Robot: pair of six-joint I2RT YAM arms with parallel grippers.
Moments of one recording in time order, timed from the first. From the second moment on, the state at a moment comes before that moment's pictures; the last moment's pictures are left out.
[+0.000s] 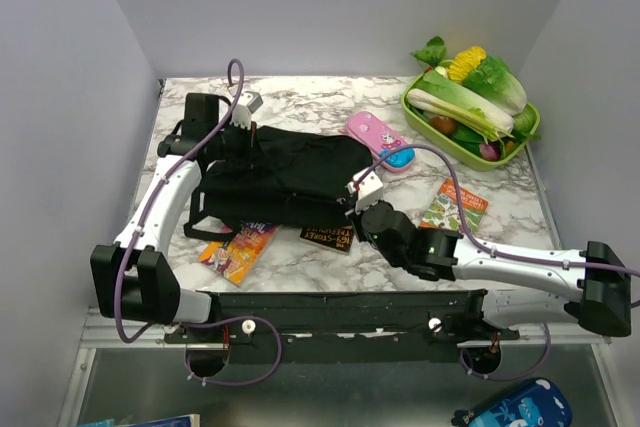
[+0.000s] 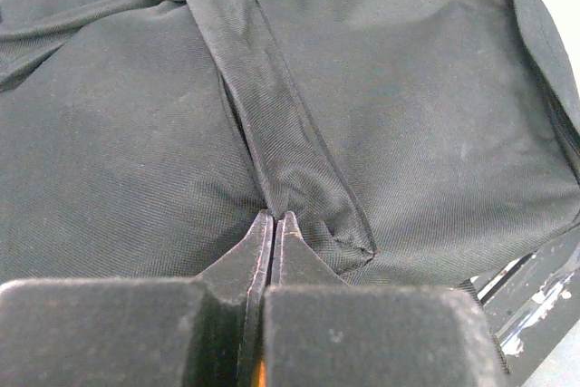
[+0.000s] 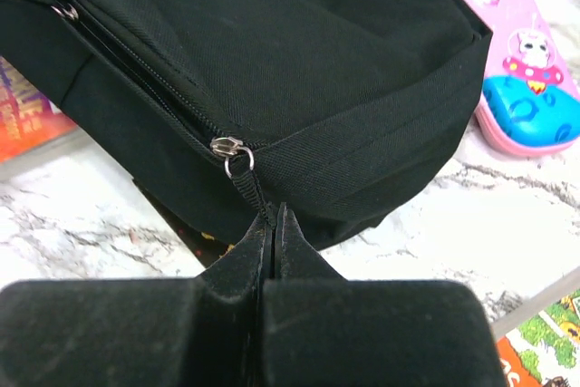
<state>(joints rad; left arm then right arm) -0.12 1.36 1.20 -0.60 0.55 0.07 1.18 1.17 0.75 -0.07 0.65 0.20</state>
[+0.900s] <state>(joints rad) -0.25 1.14 1.23 -0.79 0.62 0.41 1.14 1.32 0.83 -0.06 0.14 0.23</state>
